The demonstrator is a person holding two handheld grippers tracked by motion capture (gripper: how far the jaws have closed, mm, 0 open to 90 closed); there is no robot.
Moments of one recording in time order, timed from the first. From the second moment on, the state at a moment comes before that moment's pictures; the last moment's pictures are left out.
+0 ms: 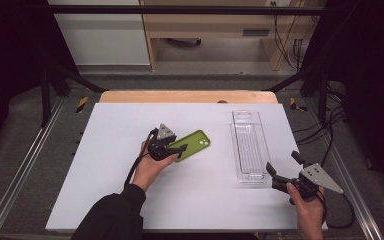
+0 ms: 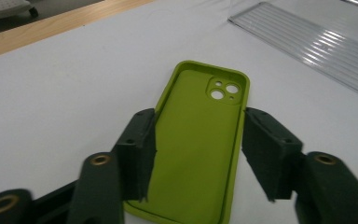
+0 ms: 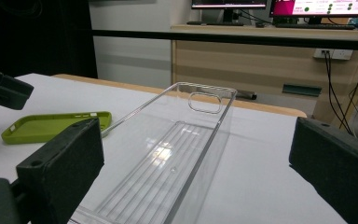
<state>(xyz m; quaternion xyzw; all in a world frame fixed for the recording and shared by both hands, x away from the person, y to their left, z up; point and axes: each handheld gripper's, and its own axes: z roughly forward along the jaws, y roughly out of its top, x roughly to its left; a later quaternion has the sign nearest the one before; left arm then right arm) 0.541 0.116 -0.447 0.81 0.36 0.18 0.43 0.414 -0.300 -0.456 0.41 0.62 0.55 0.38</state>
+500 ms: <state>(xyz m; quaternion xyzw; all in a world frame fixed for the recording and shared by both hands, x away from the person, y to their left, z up) 0.540 0.103 -0.460 0.83 0.38 0.15 0.37 0.414 -0.299 -0.456 0.41 0.62 0.55 0.38</state>
